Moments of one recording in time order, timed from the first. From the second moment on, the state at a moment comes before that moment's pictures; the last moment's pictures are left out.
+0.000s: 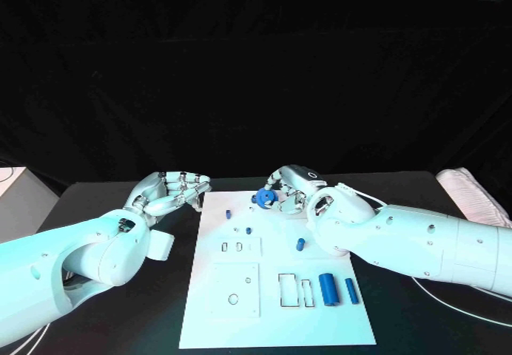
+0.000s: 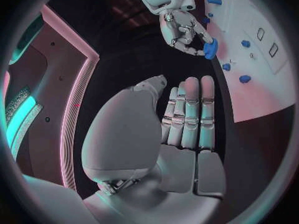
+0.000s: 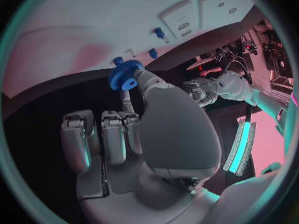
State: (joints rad) left arm 1.23 -0.98 -0.01 1.66 -0.16 -0.40 0.37; left_hand 1.49 -0.23 0.38 0.28 0.21 0.94 0.18 0.25 0.24 1.22 0.11 0.07 0.08 1.11 0.04 0.85 0.70 0.17 0.91 0.14 0.99 0.55; right arm 1.34 -0.61 -0.14 1.41 -1.45 -0.57 -0.28; right_hand 1.44 -0.20 0.32 0.24 0.19 0.98 0.14 0.24 0.39 1.47 0.06 1.57 1.31 1.47 -0.01 1.57 1.31 0.01 1.47 0.10 1.56 1.31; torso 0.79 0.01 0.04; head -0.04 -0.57
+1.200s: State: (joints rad) left arm 1.23 -0.98 -0.01 1.66 -0.16 -0.39 0.37; left_hand 1.49 -0.23 0.38 0.28 0.21 0.94 0.18 0.25 0.24 1.22 0.11 0.07 0.08 1.11 0.04 0.85 0.70 0.17 0.91 0.14 0.99 0.55; right arm 1.30 -0.47 -0.15 1.26 -1.50 -0.54 -0.28; right_hand 1.43 -0.21 0.33 0.24 0.20 0.98 0.14 0.23 0.38 1.47 0.06 1.57 1.31 1.47 -0.01 1.57 1.31 0.01 1.46 0.10 1.57 1.31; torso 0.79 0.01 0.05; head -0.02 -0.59
